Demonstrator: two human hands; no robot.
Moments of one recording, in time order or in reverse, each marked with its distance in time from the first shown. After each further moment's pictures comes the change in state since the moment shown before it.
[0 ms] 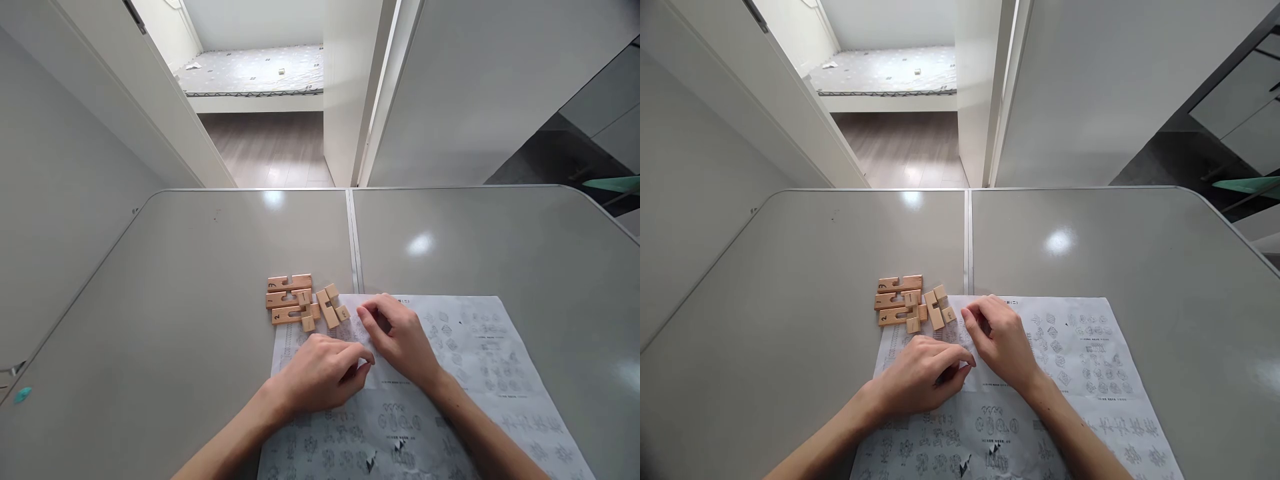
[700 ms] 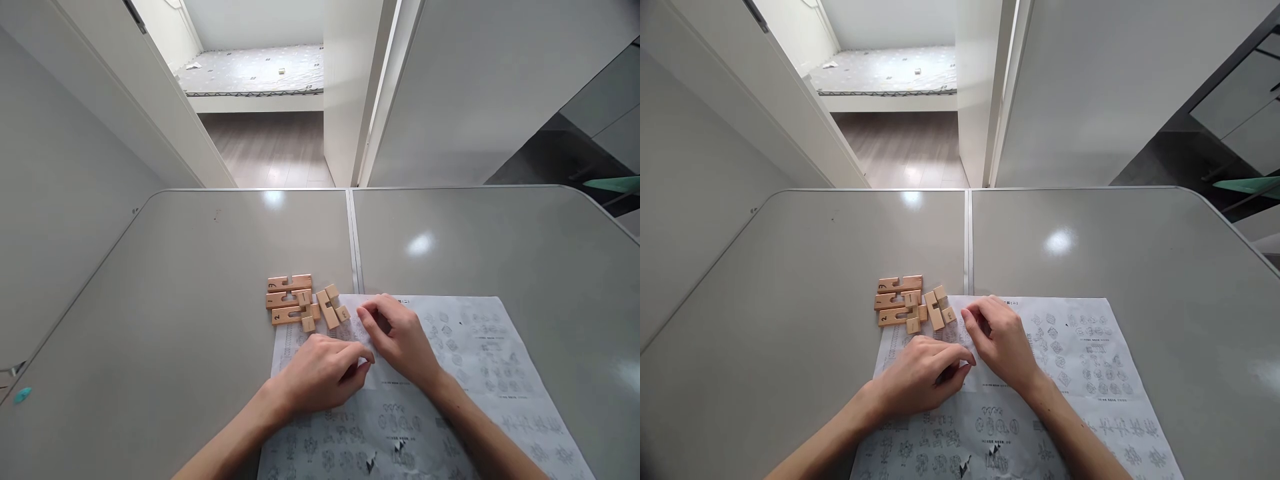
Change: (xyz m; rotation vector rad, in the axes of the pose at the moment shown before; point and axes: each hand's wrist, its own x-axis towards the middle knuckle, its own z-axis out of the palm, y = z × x) left_hand 0.001 0.003 -0.002 -0.009 -0.001 -0.023; right_hand 0.000 0.000 0.000 -0.020 0.002 0.000
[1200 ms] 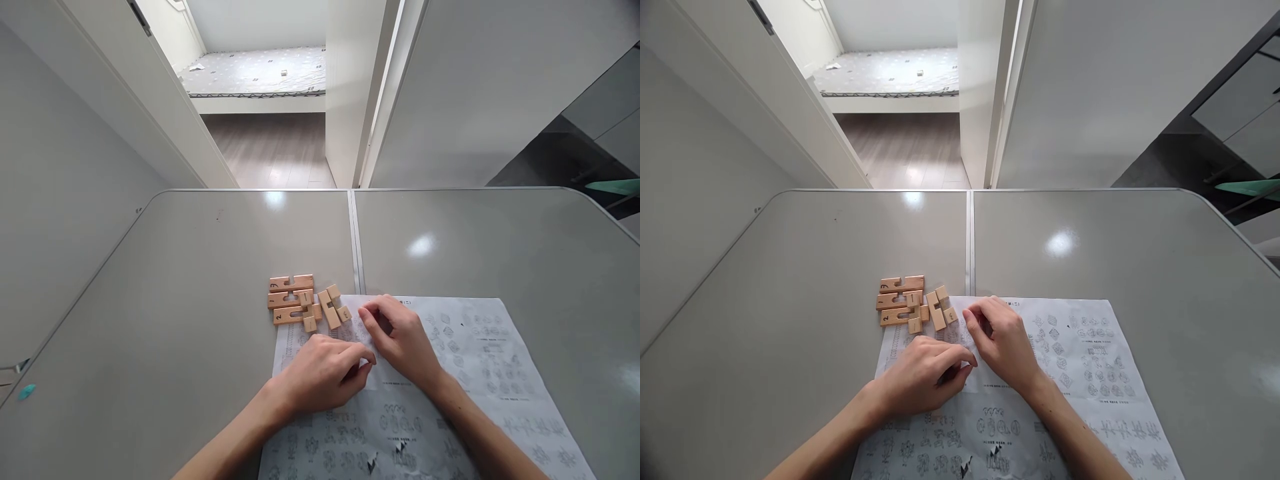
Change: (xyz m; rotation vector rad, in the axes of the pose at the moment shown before) left_hand -0.001 -0.001 0.001 0.006 -0.001 0.008; right_hand 0.000 0.001 0.001 0.011 -0.008 0.001
